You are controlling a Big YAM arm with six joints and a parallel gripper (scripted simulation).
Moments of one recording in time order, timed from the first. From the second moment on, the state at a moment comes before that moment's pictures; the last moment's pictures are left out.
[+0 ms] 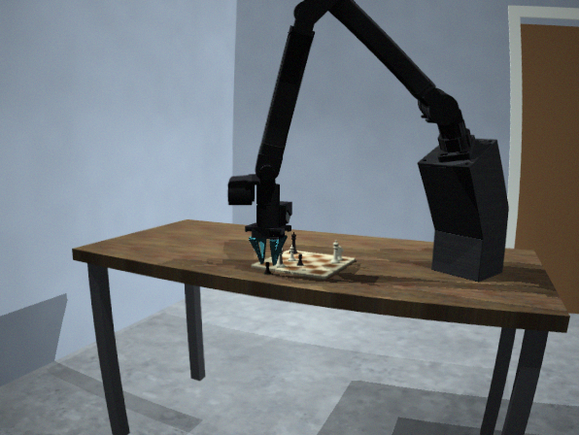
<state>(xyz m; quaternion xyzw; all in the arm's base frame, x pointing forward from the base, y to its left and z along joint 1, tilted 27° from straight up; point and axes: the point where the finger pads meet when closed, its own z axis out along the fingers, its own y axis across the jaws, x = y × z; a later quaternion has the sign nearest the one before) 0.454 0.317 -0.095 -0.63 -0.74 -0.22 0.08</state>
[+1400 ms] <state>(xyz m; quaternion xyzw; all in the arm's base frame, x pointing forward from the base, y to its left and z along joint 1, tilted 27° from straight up) 0.447 0.287 -0.034 -0.63 -0.74 -0.22 0.07</state>
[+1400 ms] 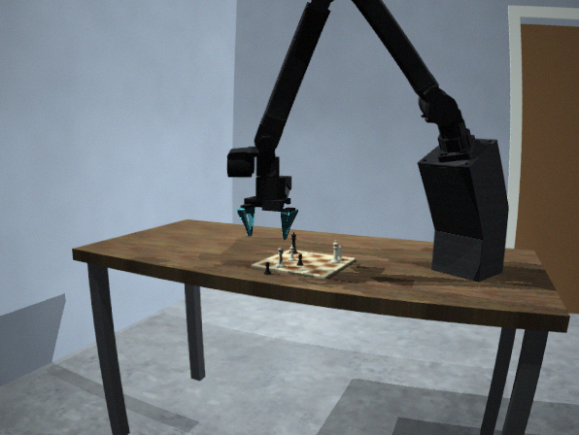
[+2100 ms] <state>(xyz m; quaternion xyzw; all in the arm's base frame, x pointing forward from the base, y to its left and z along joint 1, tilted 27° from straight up) 0.445 0.276 -0.036 -0.46 -0.86 -0.23 0.03</state>
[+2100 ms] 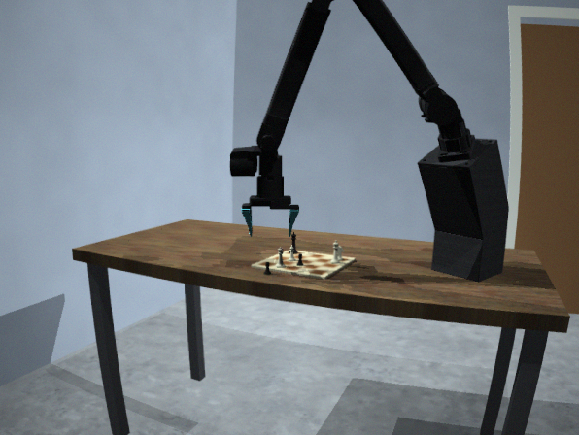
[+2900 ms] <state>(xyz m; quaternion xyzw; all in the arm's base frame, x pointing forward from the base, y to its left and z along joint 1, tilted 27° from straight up) 0.451 0.239 -0.039 0.04 -0.97 -0.20 -0.10</state>
